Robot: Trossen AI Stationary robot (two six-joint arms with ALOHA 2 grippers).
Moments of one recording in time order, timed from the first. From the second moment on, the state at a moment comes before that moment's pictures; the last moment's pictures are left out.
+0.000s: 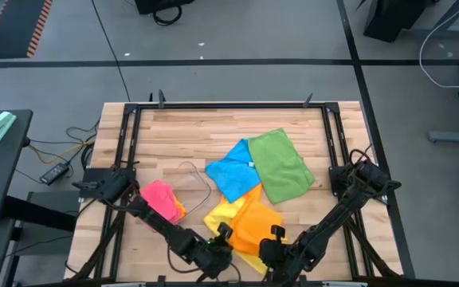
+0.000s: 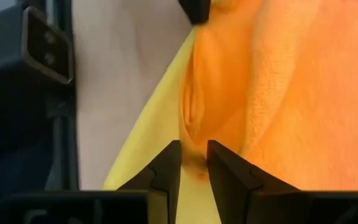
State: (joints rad) left arm -0.67 2.14 1.40 -0.19 -0.50 0.12; right arm 0.82 1.98 1.27 -0.40 0.45 0.95
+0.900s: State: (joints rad) left arm -0.66 2.14 1.40 -0.11 -0.71 0.05; right arm 0.81 1.98 1.32 -0.46 0.65 0.89
